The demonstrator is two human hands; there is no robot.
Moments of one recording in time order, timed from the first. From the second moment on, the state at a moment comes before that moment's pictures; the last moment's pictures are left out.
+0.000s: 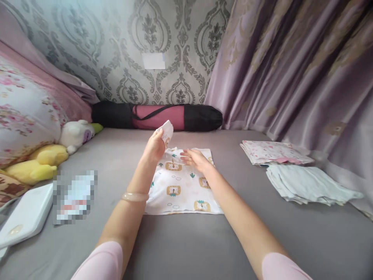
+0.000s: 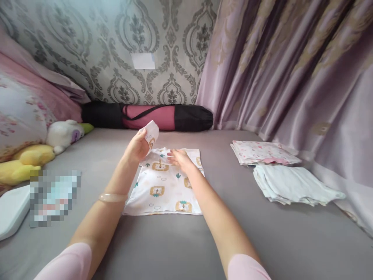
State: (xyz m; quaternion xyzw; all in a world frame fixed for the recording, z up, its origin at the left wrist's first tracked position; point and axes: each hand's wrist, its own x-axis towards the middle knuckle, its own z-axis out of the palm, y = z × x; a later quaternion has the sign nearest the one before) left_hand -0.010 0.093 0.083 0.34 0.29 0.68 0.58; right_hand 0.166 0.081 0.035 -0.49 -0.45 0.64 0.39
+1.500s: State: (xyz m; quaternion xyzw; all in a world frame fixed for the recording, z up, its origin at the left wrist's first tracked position) left_hand 0.018 0.079 0.006 0.82 0.57 0.09 0.00; right_hand 0.215 0.055 -0.003 -0.54 -0.82 0.07 0.19
